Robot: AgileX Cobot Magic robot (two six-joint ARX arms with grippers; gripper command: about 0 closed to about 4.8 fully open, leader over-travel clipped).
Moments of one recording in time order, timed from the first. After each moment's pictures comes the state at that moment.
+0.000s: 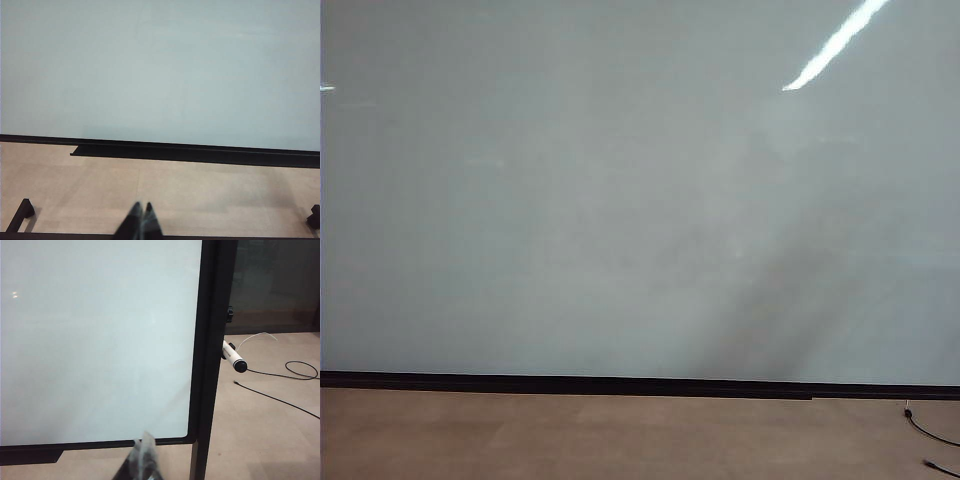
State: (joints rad) left arm 0.00 0.00 0.00 -0.15 0.02 -0.01; right arm -0.11 0.00 0.00 0.00 -0.02 0.02
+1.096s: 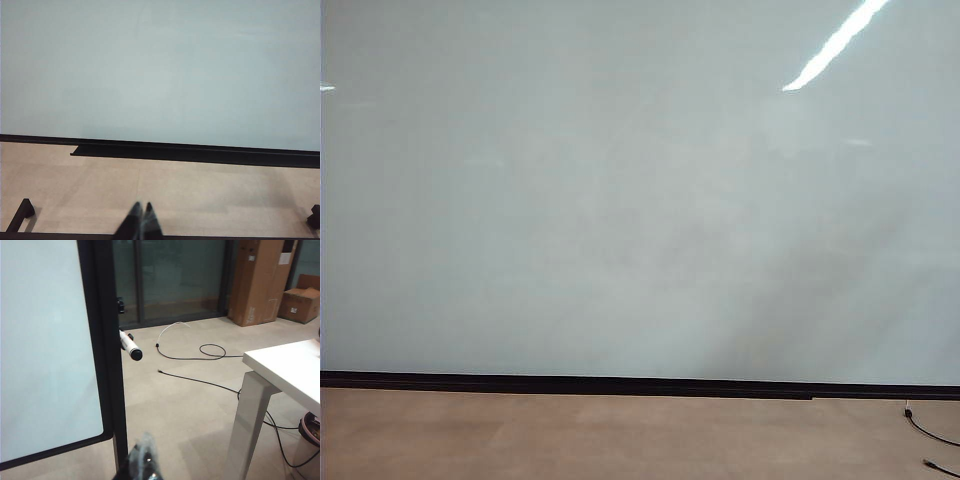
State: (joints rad) left arm 0.00 0.00 0.00 -0.15 0.02 -0.01; right arm -0.11 0.00 0.00 -0.02 0.32 0.02
